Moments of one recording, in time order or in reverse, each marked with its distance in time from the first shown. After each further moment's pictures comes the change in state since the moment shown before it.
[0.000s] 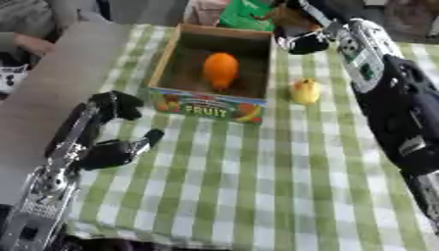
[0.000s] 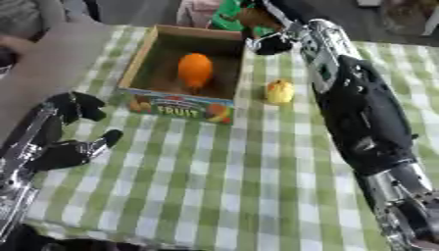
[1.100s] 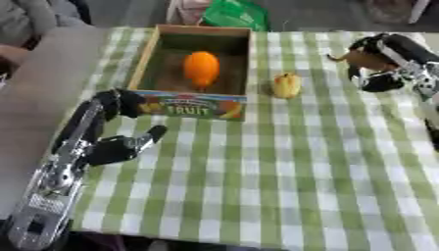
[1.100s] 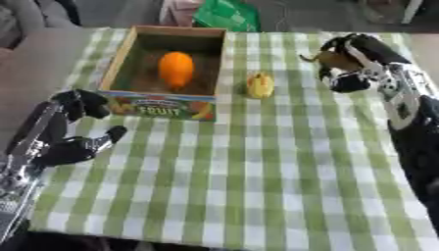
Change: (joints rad) left arm 0.033 0.000 0.022 0.000 -0.008 0.005 0.026; right arm 0.188 -0.214 -0.025 -0.027 -0.121 0.031 0.057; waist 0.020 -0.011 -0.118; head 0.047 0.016
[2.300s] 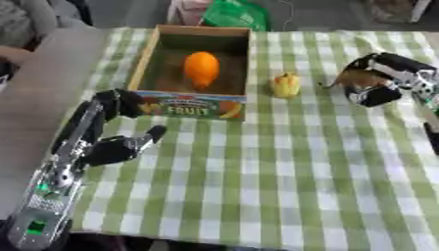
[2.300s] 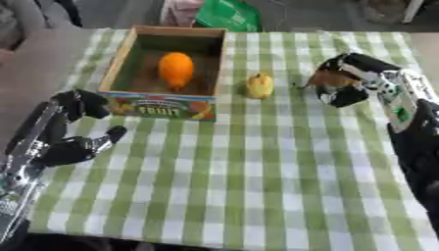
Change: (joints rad) left arm 0.000 0.000 0.000 0.000 0.000 0.000 0.000; right arm 0.040 -0.006 -0.013 0.073 0.062 -0.006 0.206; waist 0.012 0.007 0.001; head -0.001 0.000
